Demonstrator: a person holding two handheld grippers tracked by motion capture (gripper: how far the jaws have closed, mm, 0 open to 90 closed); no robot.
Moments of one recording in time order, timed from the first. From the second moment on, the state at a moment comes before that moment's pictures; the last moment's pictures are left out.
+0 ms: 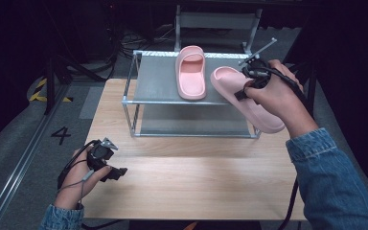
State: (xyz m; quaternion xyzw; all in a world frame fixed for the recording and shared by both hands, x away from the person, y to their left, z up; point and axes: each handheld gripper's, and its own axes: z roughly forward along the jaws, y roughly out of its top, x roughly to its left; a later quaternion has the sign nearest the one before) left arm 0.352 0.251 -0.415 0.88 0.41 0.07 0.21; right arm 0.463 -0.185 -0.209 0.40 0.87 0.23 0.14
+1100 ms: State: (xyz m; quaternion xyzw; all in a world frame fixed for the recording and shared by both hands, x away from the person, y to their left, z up) left arm 0.357 0.250 -0.419 0.89 0.41 0.06 0.20; right arm 0.525 -0.169 -0.231 0.42 0.87 0.18 0.17
